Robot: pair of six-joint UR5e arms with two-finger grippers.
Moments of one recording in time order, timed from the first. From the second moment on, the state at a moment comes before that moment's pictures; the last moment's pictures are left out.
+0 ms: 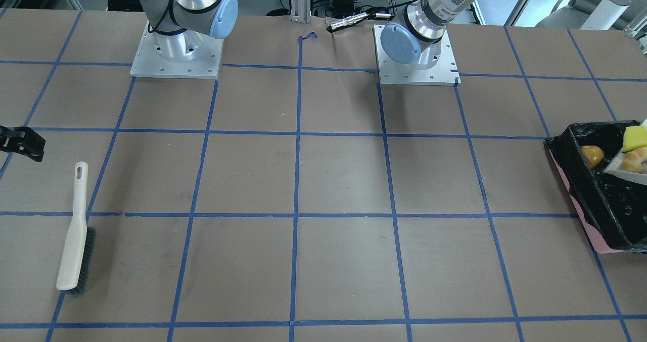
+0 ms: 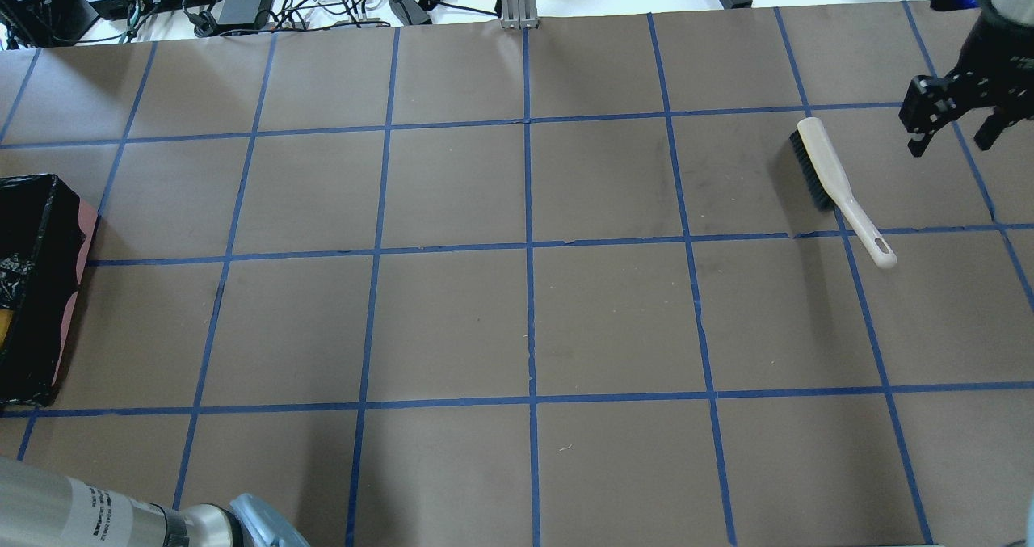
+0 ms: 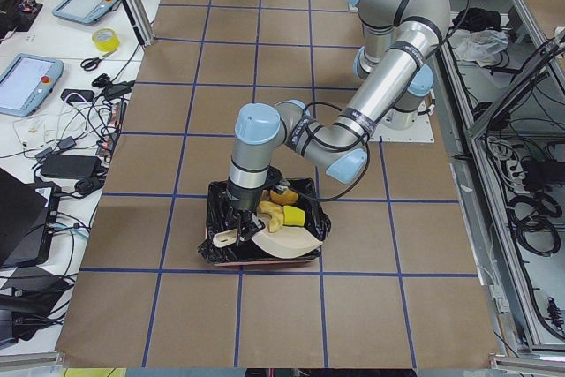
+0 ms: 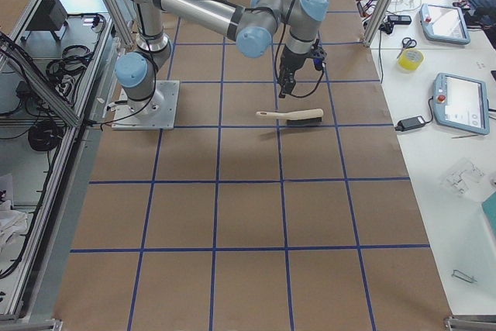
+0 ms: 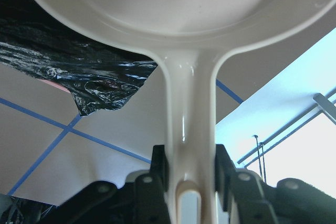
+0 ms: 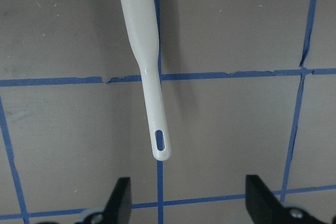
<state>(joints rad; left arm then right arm) -0.65 -1.98 -1.42 -0.79 1.69 3.36 1.20 -1.40 1.51 -1.60 -1.72 -0.35</state>
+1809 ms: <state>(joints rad) -0.64 -1.76 -1.74 -0.38 1.68 3.38 1.54 -1.56 1.45 -1.52 -1.58 0.01</state>
